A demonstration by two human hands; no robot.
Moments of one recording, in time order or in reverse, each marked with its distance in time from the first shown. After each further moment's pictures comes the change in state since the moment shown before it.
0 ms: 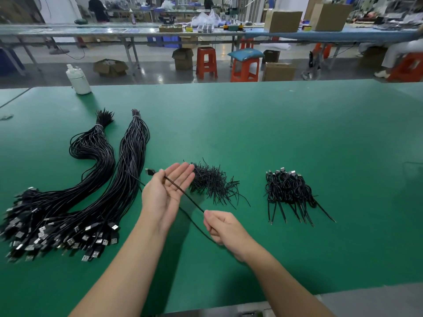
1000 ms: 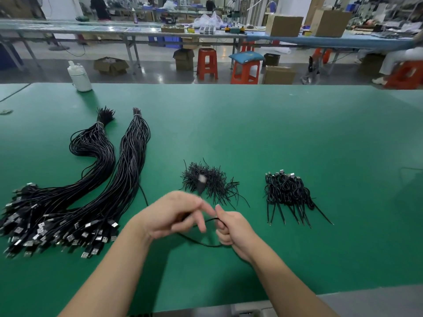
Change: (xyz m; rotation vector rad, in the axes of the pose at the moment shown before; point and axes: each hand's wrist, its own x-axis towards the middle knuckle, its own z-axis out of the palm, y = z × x) left_hand -0.028 0.011 -0.023 0.767 -0.720 -0.360; right_hand 0.005 0.016 -0.015 0.159 0.077 0.126
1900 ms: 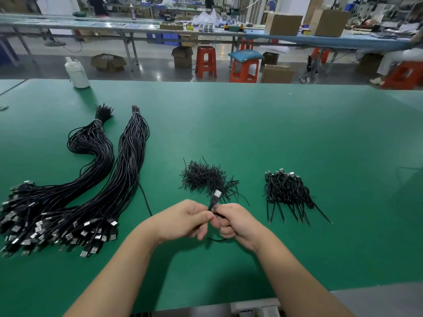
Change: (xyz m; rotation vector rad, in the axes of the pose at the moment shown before) left_hand 0.001 -0.007 0.015 0.466 0.043 -0.120; right_hand 0.008 -0.023 -0.006 -0.024 -0.145 0.069
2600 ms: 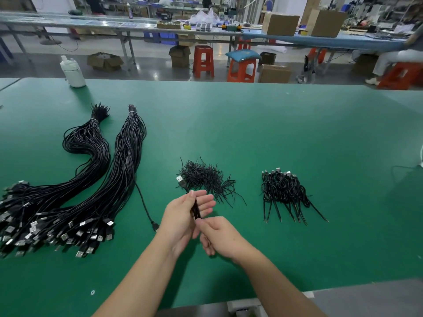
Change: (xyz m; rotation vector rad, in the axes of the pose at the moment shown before) left_hand 0.028 -0.012 0.038 -0.931 0.625 0.036; right_hand -0.017 0.015 0.039 -0.347 0.070 -0.031
